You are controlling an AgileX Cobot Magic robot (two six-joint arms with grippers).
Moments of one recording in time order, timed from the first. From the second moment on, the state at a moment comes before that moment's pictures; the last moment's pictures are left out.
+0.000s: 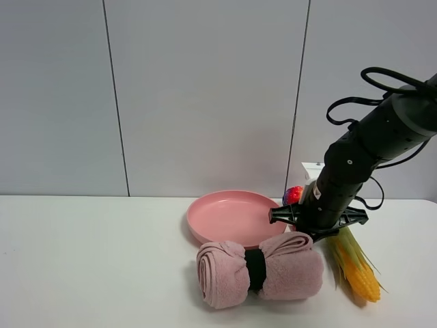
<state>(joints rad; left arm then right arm) 0.09 0.00 -0.51 0.02 1.05 0.04 0.36 2.07 -1.17 -0.43 0.29 0.70</state>
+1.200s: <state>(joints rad) 0.09 0.00 -0.51 0.02 1.05 0.04 0.36 1.59 -1.17 -0.40 0.39 0.51</state>
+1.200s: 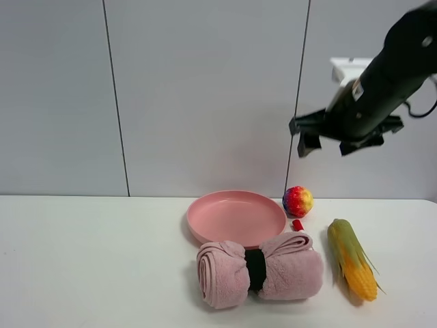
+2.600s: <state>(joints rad) 0.09 0.00 -0.51 0.02 1.05 0.04 -0.06 0.34 -0.69 -0.09 0.96 0.16</state>
